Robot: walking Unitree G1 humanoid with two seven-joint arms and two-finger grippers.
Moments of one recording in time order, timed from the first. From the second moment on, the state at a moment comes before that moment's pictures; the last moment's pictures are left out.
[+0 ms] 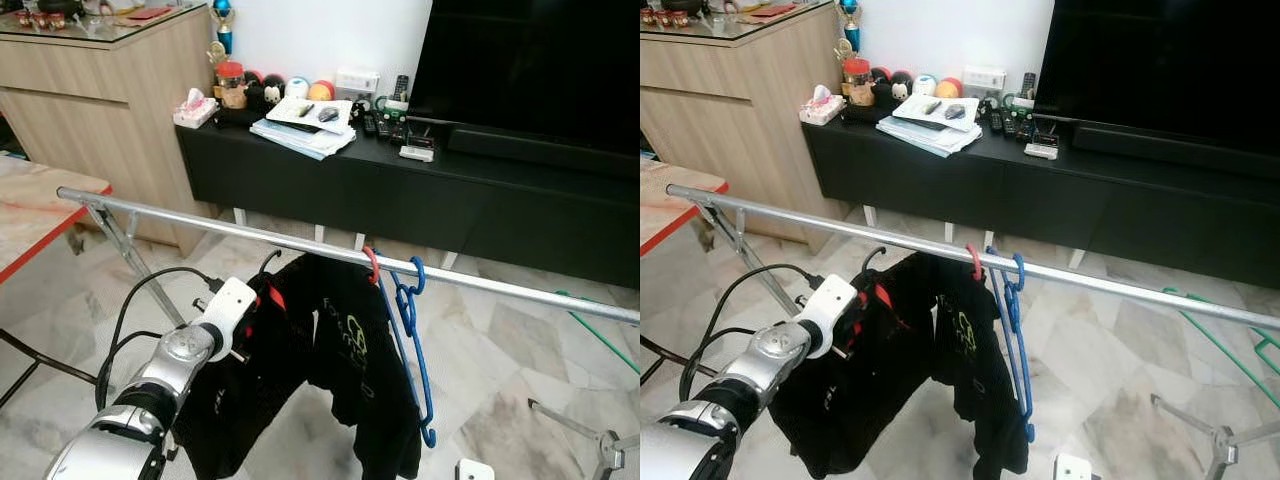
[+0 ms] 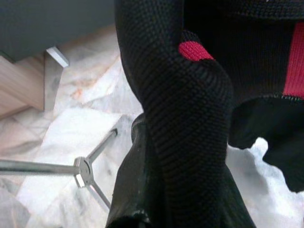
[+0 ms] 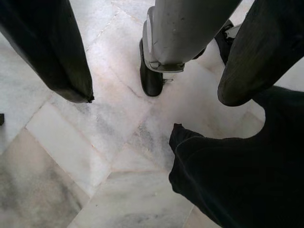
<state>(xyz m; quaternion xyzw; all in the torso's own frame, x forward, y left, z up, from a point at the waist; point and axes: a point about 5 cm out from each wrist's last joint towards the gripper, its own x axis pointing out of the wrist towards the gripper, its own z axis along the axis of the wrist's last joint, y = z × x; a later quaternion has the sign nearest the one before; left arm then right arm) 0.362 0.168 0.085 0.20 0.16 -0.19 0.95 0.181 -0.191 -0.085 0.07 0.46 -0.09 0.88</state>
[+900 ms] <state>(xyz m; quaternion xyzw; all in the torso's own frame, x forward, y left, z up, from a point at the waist) 0.382 0.157 0.107 0.23 0.16 -0.14 0.95 0.180 -0.193 -0.085 0.06 0.46 -0.09 0.88</state>
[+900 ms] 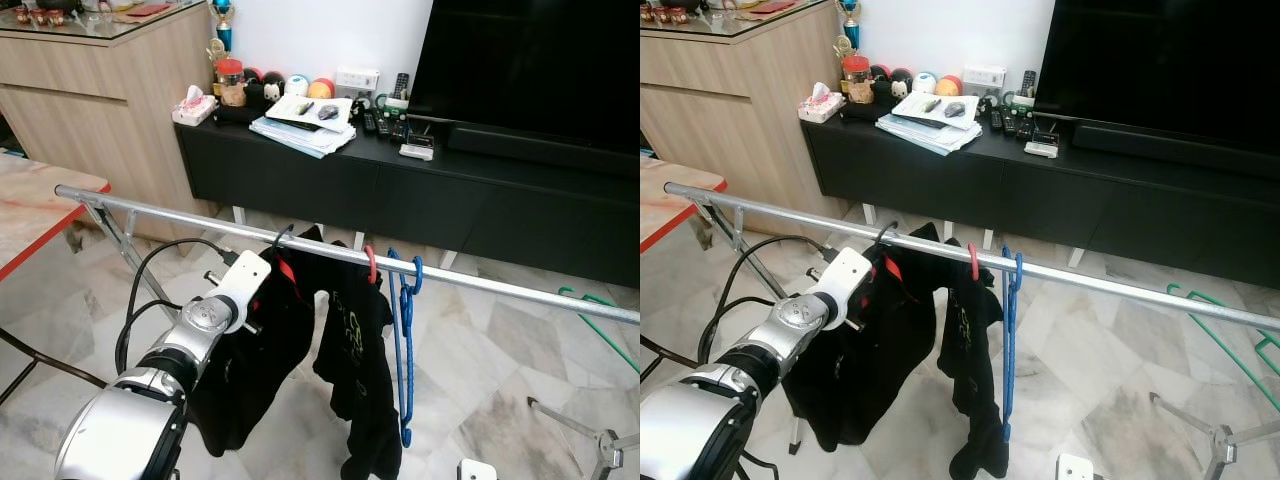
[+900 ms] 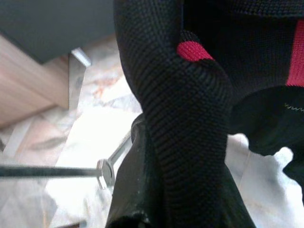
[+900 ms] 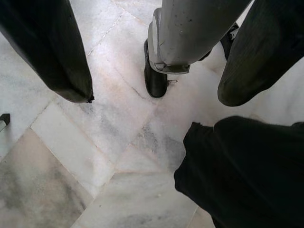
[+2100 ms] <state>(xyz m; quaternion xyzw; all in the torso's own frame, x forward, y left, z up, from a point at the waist) 0.379 0.158 0.112 0.14 0.11 -0.17 0.97 0.185 -0.190 -0.084 0.07 0.46 -0.09 0.88</state>
